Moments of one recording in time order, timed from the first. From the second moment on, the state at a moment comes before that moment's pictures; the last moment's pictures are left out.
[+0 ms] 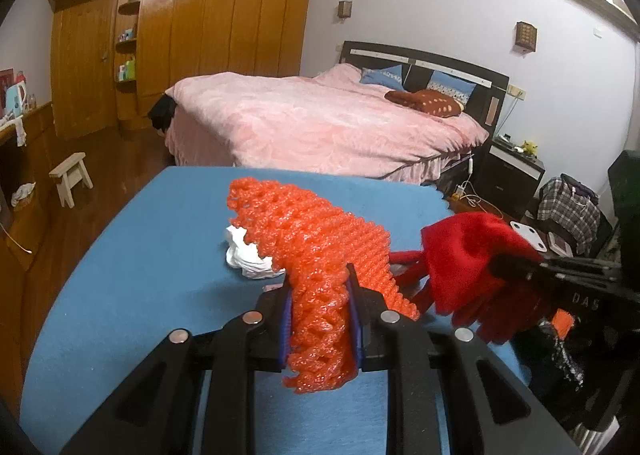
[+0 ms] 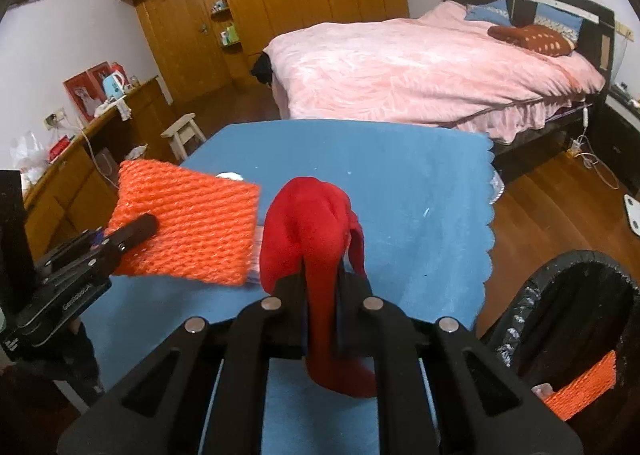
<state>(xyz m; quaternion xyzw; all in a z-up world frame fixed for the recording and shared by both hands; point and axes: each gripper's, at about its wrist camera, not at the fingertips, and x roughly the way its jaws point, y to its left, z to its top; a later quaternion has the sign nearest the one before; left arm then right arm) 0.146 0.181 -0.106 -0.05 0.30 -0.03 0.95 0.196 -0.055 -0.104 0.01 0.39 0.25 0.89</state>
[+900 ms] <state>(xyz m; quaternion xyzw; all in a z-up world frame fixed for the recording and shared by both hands) 0.142 0.194 -0.127 -0.06 0.32 -0.01 0.95 0.199 -0.031 -0.129 -0.03 0.39 0.24 0.89</state>
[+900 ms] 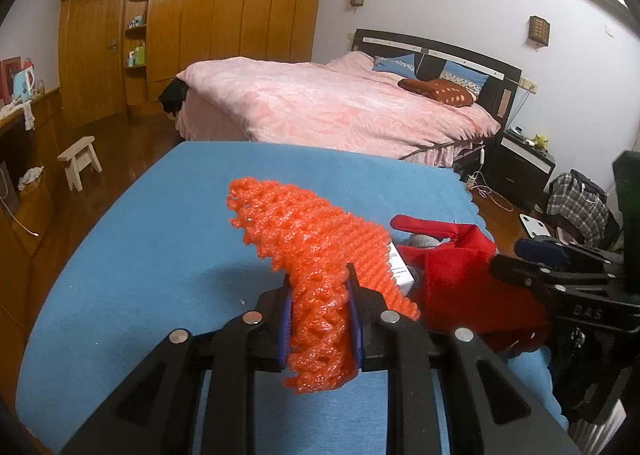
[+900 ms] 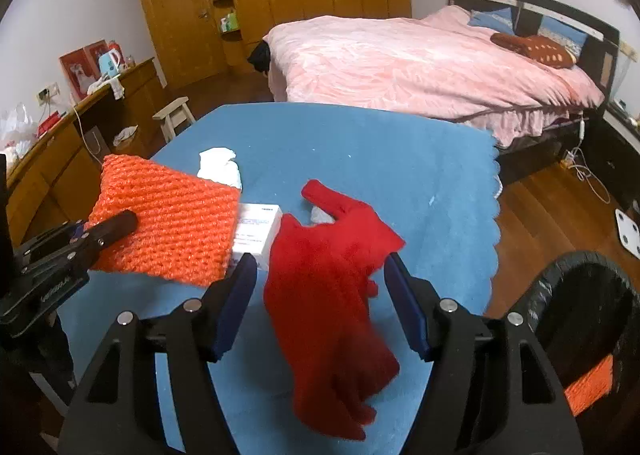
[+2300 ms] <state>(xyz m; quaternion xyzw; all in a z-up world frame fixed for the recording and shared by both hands) 0.132 0.103 -0.059 -0.04 0.26 -0.13 0.96 0.152 -0.151 -0.017 0.04 0.30 0.21 0.93</state>
